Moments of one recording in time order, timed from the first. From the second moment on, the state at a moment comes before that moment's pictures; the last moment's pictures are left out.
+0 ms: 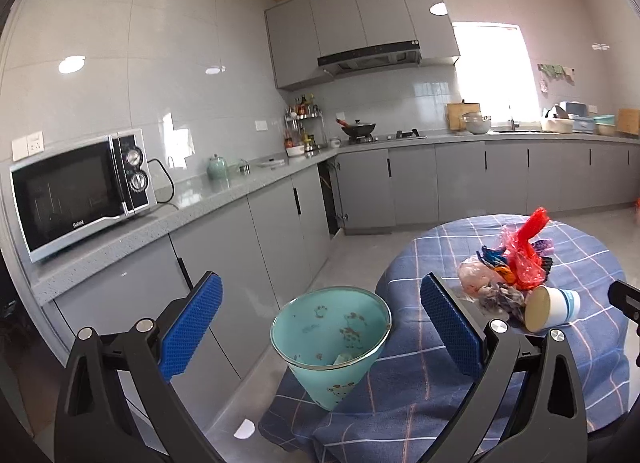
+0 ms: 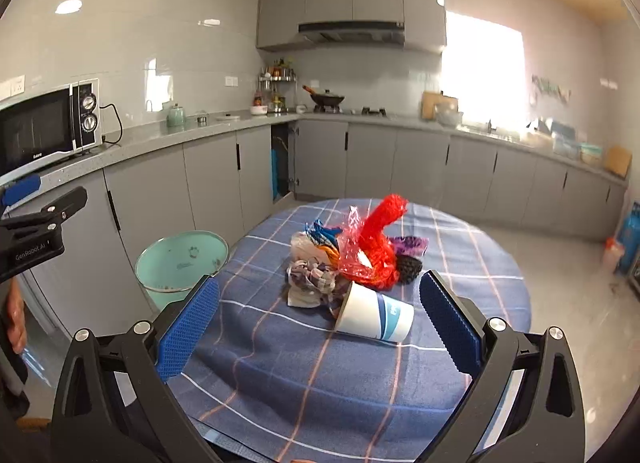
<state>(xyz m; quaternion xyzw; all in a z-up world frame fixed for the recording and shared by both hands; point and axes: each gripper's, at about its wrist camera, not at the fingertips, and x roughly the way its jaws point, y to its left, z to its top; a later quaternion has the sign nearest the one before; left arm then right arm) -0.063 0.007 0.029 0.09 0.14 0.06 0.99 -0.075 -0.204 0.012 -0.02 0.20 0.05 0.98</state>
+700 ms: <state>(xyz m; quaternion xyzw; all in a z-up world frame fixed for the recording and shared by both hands) -0.072 0.001 0.030 0.10 0.13 0.07 0.98 -0.084 -0.202 0.012 -0.02 0.19 0.05 0.98</state>
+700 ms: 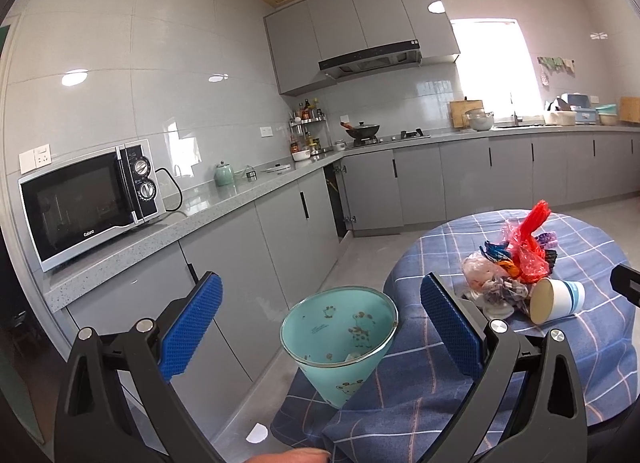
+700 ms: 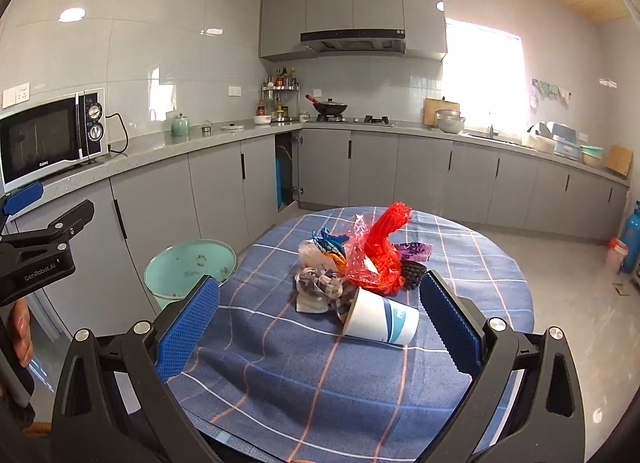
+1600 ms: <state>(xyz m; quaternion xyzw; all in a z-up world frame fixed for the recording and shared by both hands) -0.064 0.006 0.024 0.10 0.15 0.07 0.98 -0.075 -0.207 0.003 0.00 0.20 0.05 0.98</state>
